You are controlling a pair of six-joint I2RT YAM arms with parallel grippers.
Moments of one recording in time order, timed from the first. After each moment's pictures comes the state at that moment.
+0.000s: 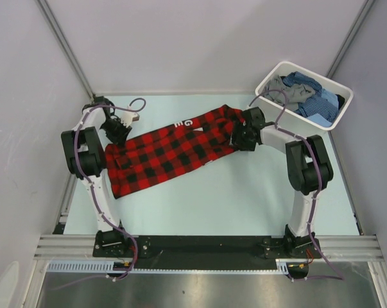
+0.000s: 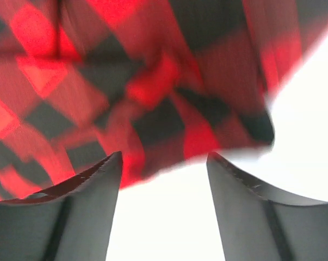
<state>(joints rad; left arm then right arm) 0.19 2.23 1.79 -0.95 0.32 0.95 0.31 1.98 1.32 -0.30 -0.11 0.51</state>
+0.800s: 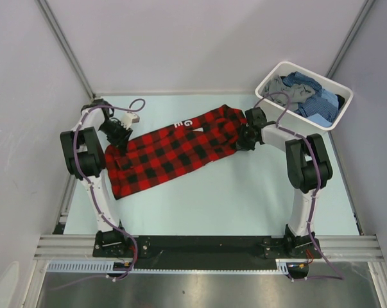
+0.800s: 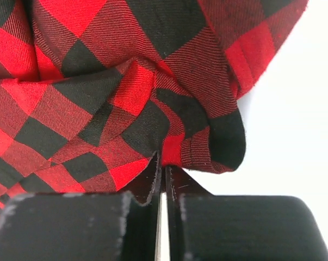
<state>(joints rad) 0.20 2.21 1.77 -1.03 0.40 0.95 0.28 1.98 1.32 -0.35 -0.13 0.60</state>
